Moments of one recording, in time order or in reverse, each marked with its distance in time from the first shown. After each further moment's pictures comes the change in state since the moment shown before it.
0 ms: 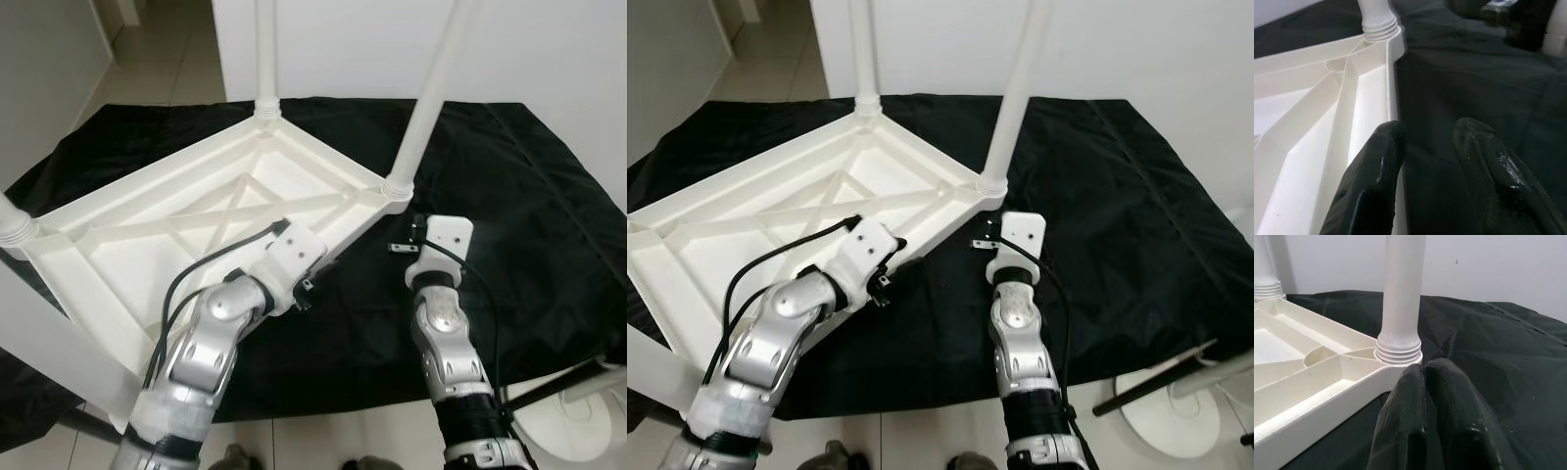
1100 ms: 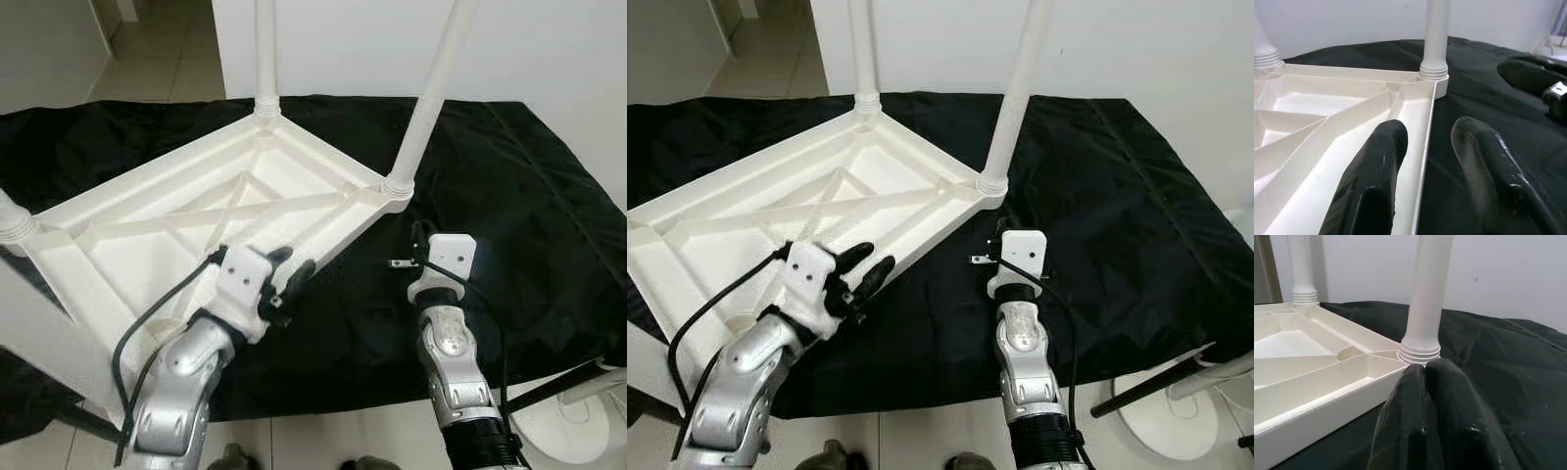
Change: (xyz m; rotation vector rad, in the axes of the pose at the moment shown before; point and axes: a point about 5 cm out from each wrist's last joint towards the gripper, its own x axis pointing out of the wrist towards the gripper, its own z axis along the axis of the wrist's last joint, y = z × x) left arm -0.034 0.005 -0.003 -0.218 -0.208 0.239; right arm -0.021 0.000 -0.003 -0.003 -0.072 0.093
